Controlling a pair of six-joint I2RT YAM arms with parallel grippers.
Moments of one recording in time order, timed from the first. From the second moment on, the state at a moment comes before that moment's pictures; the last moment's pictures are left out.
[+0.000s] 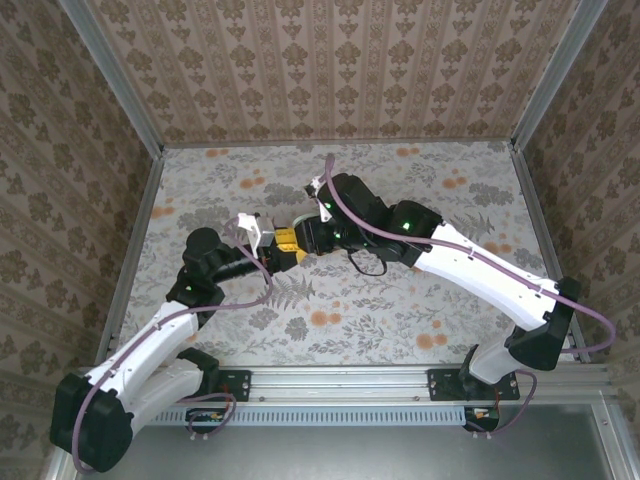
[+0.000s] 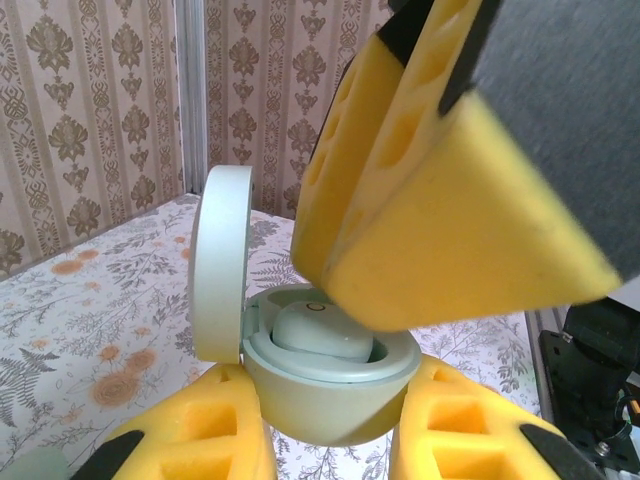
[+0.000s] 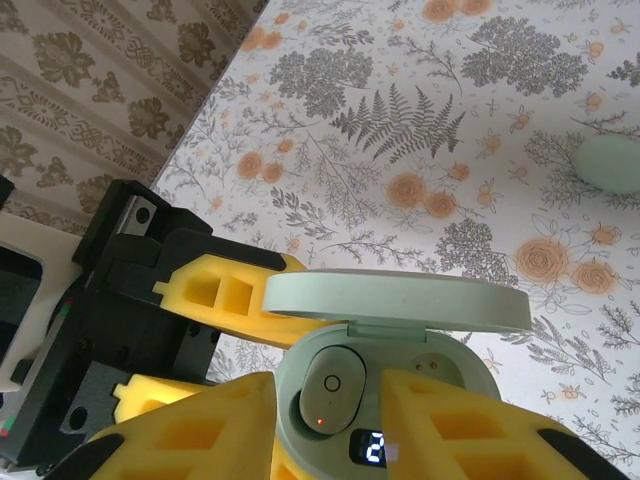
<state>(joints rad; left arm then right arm) -0.50 0.90 0.52 0.38 0.81 -0.10 0.95 1.51 1.66 -0.84 0.05 0.55</state>
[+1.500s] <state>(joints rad) -0.50 0.93 0.52 0.30 0.79 -0.07 0.30 1.49 0.92 -0.76 -0.15 0.61</state>
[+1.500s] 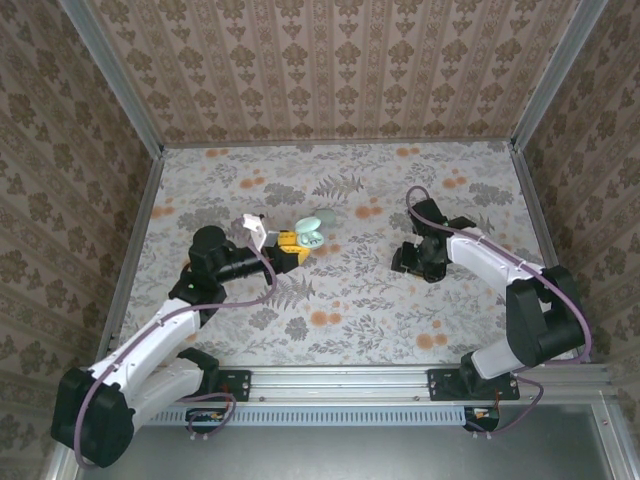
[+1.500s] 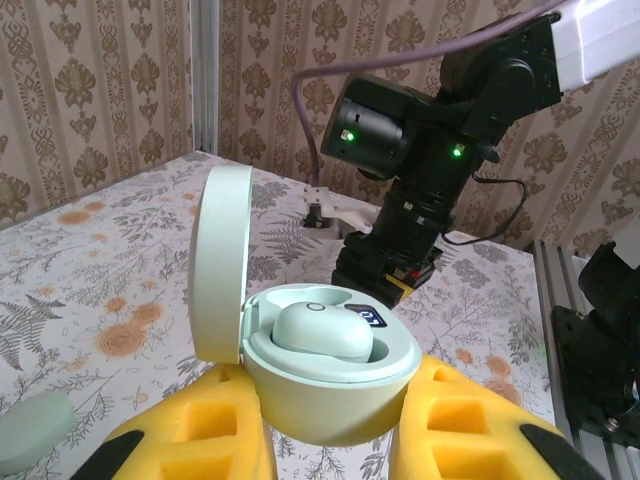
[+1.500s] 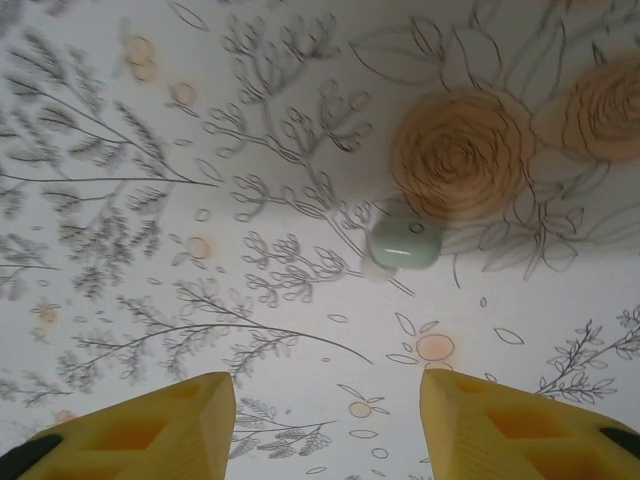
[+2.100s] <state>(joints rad) -0.48 0.92 0.52 0.30 0.79 -0.06 0.30 1.69 0.98 -0.71 -0.14 0.61</state>
